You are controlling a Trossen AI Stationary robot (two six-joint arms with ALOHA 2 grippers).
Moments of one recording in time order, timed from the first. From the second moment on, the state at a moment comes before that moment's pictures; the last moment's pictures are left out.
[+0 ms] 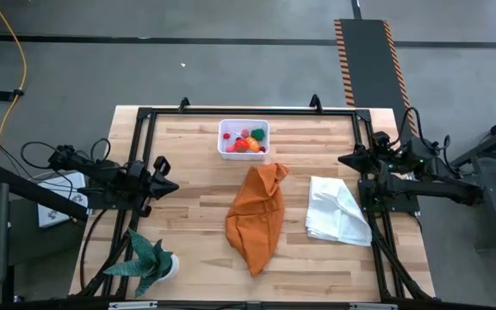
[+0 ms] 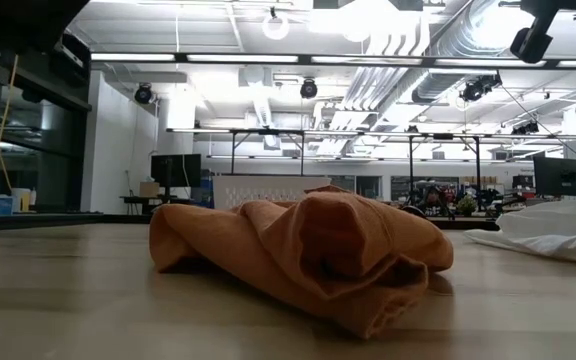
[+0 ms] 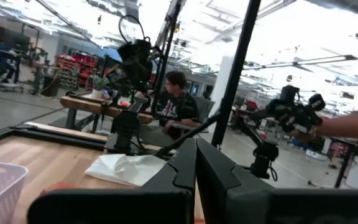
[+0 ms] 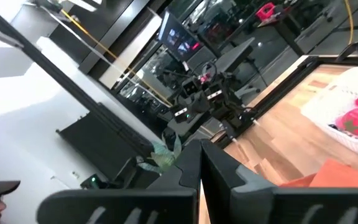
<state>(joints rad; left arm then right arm) -0.29 0.01 0.03 0.24 -0.27 -0.18 -0.14 0.18 0.49 -0.21 -0.14 0.79</state>
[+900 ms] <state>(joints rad) -0.29 0.01 0.04 0.02 -0.07 -0.29 -0.14 0.18 0.49 -0.20 -0.05 0.75</state>
